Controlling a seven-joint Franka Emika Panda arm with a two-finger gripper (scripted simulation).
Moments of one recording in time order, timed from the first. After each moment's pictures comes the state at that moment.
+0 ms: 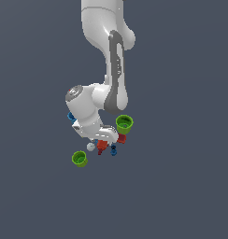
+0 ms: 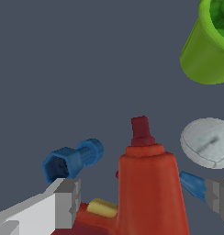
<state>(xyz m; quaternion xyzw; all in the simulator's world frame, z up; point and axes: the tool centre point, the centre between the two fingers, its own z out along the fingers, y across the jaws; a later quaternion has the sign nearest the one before) 0.015 -0.063 0.072 -0.97 0.18 -0.04 0.14</state>
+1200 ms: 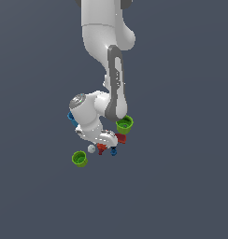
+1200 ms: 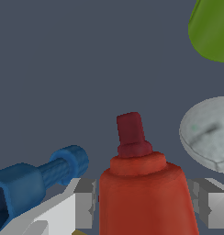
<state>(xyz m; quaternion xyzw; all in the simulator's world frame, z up) 0.014 -0.063 0.032 -0.97 0.20 -0.04 0.13</state>
